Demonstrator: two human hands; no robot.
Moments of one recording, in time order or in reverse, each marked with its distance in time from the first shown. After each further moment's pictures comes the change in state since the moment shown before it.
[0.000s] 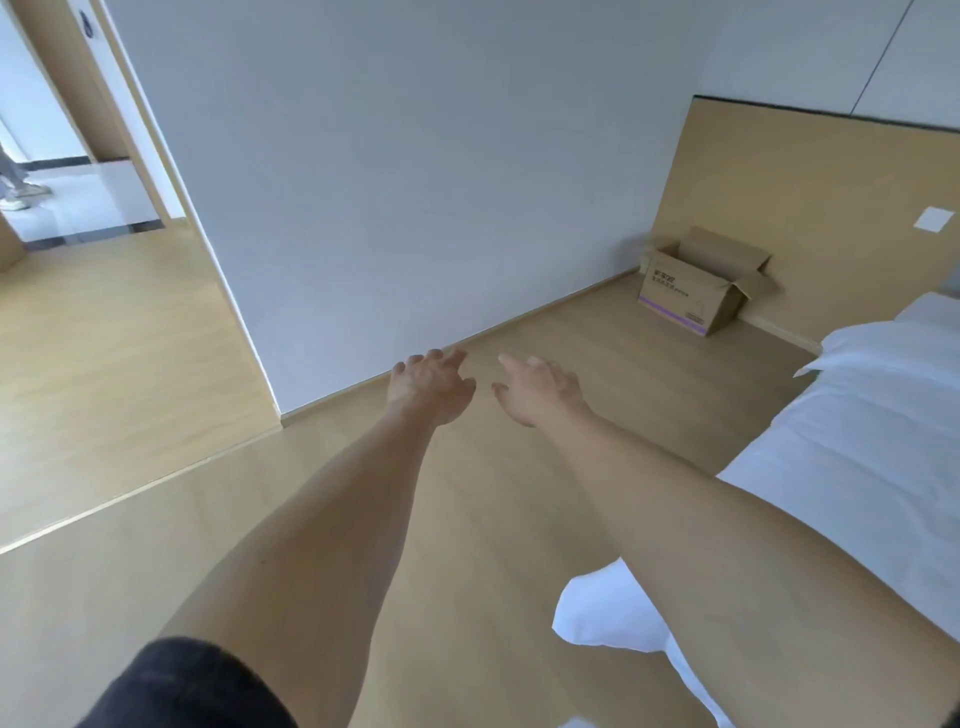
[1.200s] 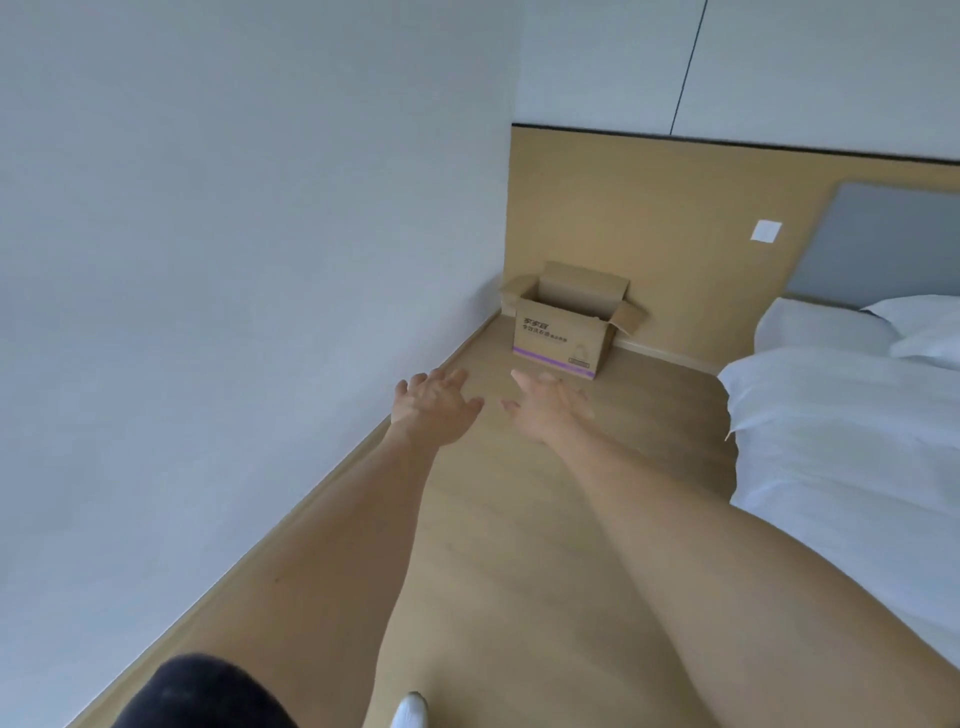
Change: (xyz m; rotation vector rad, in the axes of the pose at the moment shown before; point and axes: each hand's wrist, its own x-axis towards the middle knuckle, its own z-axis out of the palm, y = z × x) left_hand 0.667 0.212 0.031 0.024 -0.073 0.443; right_hand 0.575 0.268 -0.088 0.057 0.083 0.468
